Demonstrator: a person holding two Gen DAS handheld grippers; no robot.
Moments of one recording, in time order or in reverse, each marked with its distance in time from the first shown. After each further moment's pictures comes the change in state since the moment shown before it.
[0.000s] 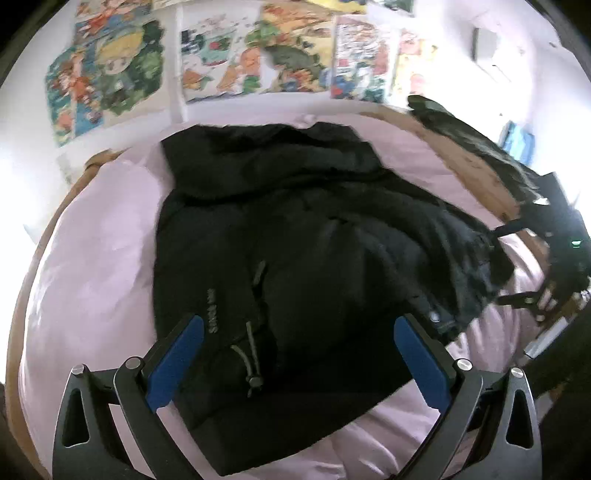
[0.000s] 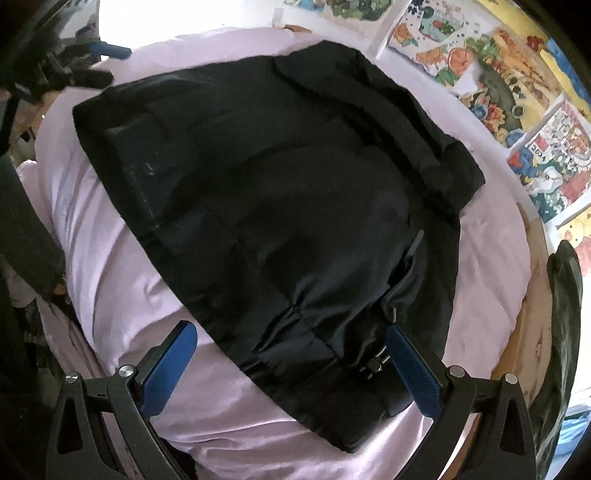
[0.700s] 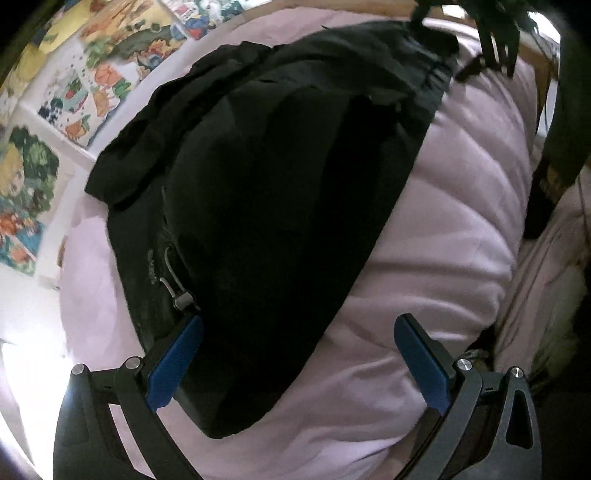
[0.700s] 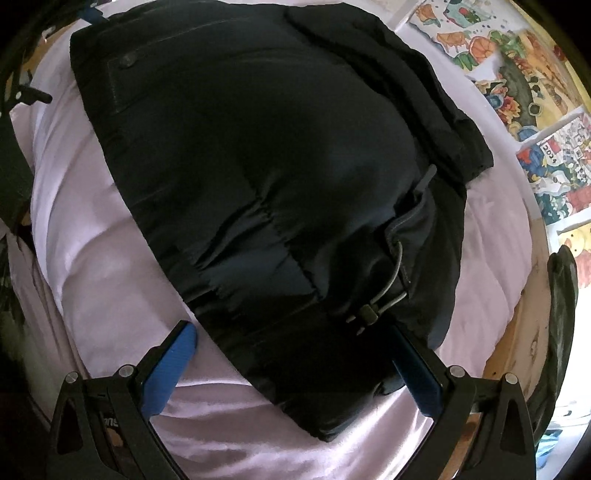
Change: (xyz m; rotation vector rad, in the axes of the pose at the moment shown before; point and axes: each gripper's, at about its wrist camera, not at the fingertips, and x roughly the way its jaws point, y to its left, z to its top) left arm 0.041 -0.052 -0.096 0.665 0.323 0.125; right arm 0.039 -0.011 -0.037 -0.113 0.108 -0.056
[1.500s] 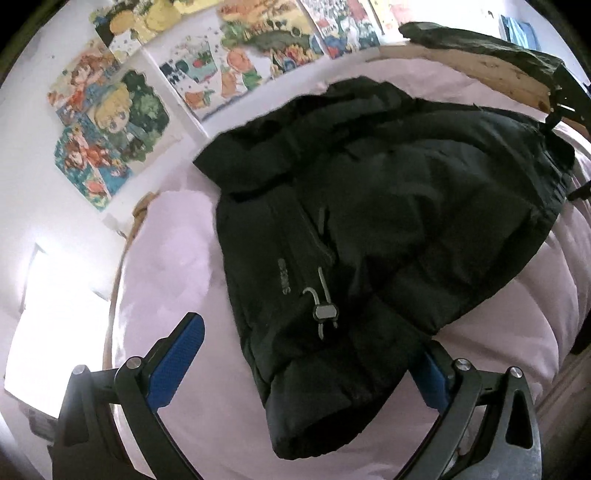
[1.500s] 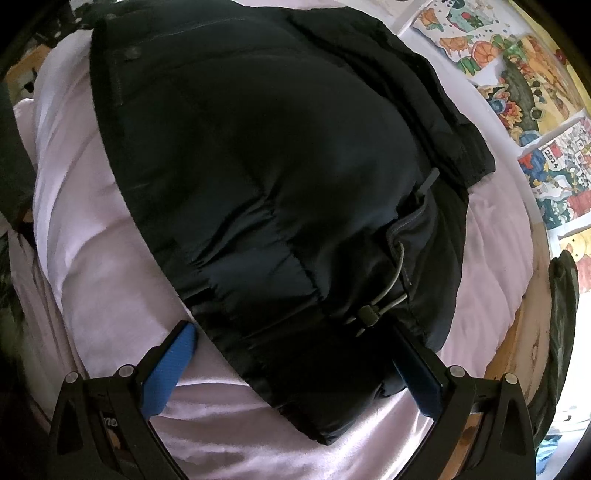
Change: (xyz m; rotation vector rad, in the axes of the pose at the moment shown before) left arm -0.021 0.091 -0.001 -0.371 -0.128 0.244; right arm -0.001 0.001 -0.004 -0.016 -0.026 0.011
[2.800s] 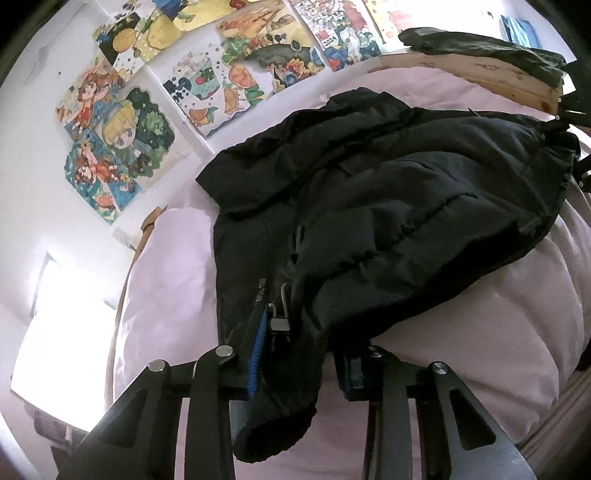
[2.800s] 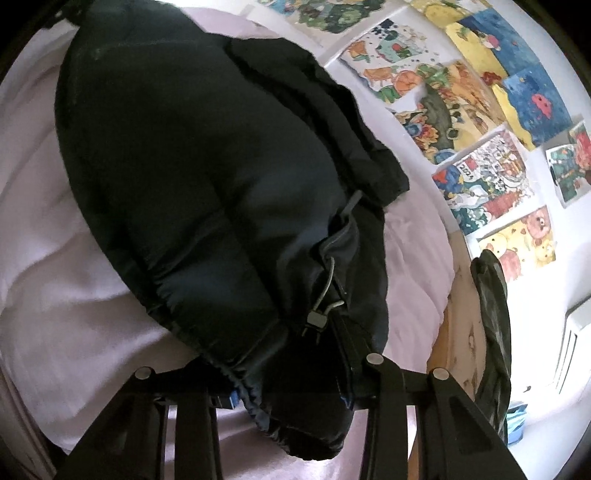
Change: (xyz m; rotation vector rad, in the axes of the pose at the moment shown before) left arm -0.004 -0.036 0.004 0.001 -0.037 0.045; right arm -0.003 0.015 0.000 0.087 -0.133 -0.384
